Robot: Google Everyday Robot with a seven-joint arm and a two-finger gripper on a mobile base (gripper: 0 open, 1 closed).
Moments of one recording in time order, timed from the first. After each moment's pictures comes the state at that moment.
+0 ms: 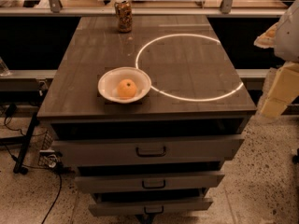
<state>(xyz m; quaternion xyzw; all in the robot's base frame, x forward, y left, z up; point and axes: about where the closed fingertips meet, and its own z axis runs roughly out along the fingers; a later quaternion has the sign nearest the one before) 0.438 -0.217 0.976 -0.60 0.78 -0.03 0.16</state>
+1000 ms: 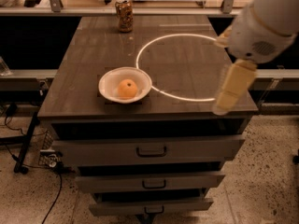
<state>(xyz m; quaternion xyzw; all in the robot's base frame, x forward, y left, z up) 0.474 -0.152 0.960 -0.63 0.75 0.01 0.19</state>
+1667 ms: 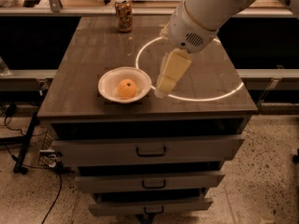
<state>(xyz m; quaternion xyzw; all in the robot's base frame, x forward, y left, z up) 0.532 -0.034 0.949 -0.66 0.70 0.08 0.25</state>
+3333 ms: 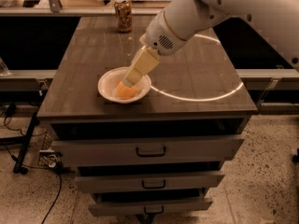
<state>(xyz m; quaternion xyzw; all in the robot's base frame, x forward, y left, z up) 0.579 0.030 0.928 -0.59 0.72 0.19 0.31</state>
